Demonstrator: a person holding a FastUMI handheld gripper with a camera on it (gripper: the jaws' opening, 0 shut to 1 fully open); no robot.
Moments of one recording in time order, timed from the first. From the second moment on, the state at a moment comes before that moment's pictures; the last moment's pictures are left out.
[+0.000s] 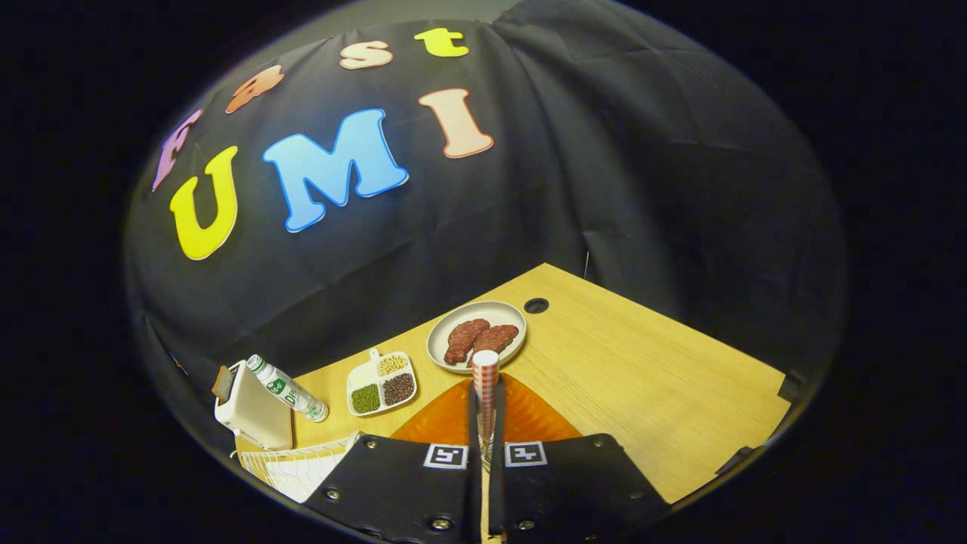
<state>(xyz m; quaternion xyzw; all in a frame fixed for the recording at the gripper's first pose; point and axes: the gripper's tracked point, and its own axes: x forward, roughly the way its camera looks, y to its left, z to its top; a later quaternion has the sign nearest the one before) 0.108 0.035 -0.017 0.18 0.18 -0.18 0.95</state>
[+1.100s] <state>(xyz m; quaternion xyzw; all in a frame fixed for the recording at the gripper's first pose) -0.024 0.310 0.036 -0.01 0.16 0.12 0.98</state>
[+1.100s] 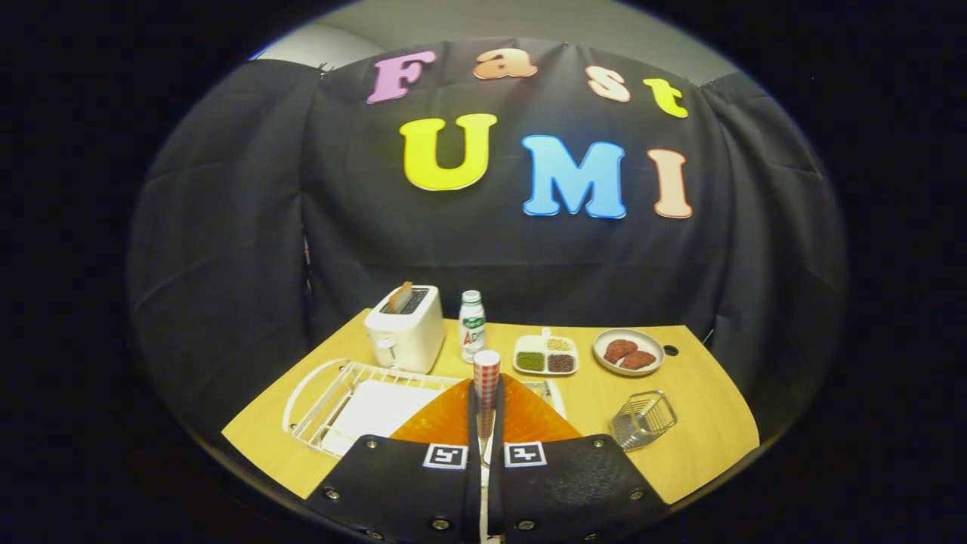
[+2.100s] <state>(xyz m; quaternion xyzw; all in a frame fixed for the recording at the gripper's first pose) -0.141 0.321 -0.088 -0.09 0.28 0.20 0.93</state>
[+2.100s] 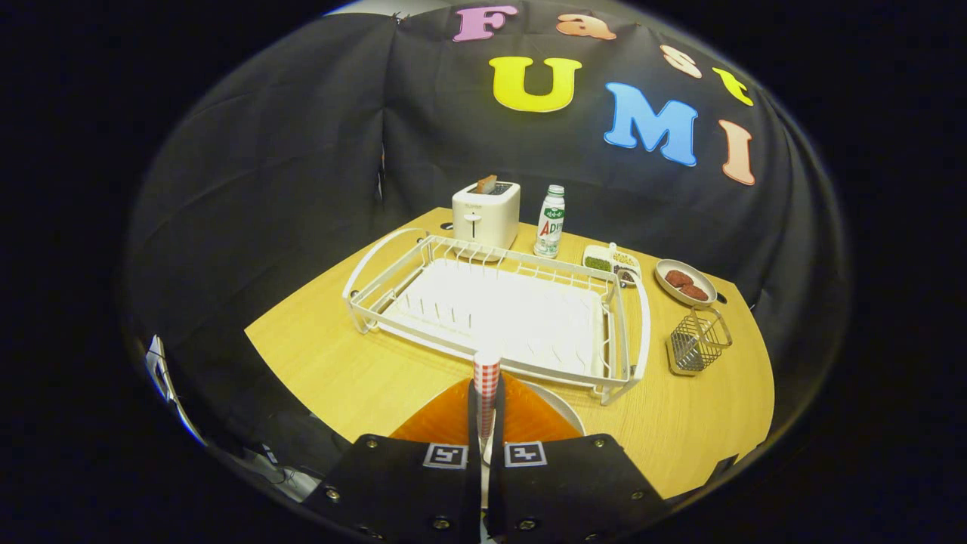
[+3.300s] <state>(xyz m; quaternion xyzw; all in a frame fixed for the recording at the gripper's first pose) -0.134 0.293 -0.097 -0.07 0.31 0.19 0.93</state>
